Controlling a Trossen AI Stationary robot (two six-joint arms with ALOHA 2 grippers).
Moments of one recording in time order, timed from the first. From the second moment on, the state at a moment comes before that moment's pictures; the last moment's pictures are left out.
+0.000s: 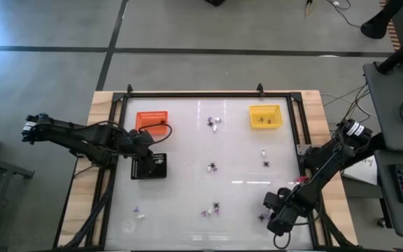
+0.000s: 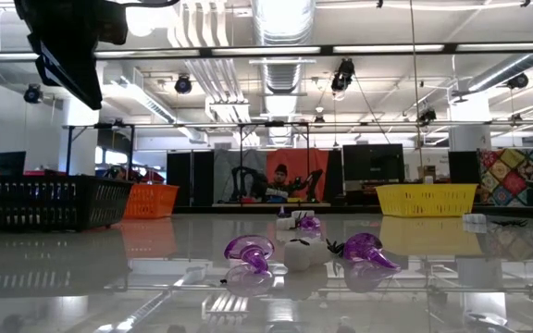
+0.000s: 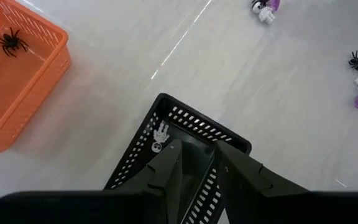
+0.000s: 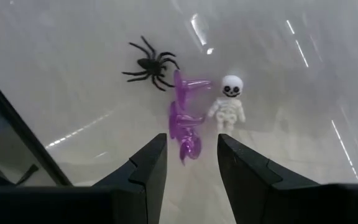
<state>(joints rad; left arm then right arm) -0.18 1.00 0.88 -0.96 -0.20 -0.74 0.89 1.54 0.84 -0.58 -0.05 1.46</state>
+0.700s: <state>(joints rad) -0.18 1.01 0.88 -0.96 -0.20 -0.74 0.91 1.64 0.82 -0.50 -0.09 1.51</state>
